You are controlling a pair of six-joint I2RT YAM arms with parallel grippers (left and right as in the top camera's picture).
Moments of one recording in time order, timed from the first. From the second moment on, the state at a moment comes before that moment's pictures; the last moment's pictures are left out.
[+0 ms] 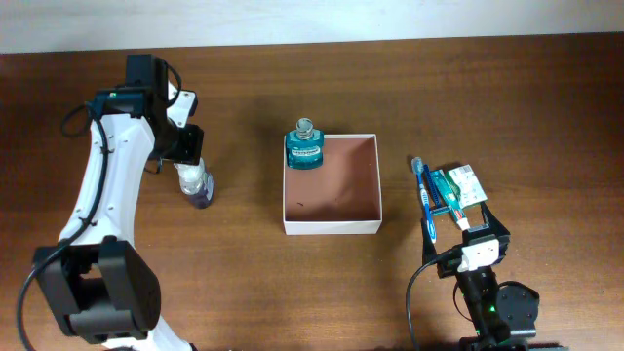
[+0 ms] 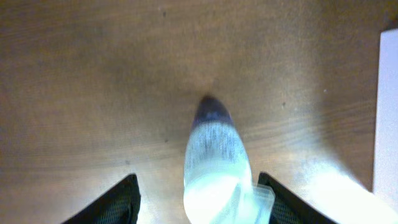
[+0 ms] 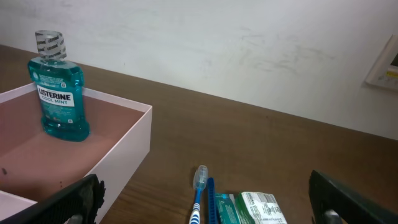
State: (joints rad) left arm 0.02 1.84 1.65 -1.12 -0.01 0.18; right arm -0.01 0.02 0.01 -0.06 -0.18 -0.19
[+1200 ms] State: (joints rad) left arm 0.02 1.79 1.53 -1.06 0.01 0.06; right arm -0.01 0.02 0.01 -0.06 -0.18 -0.19
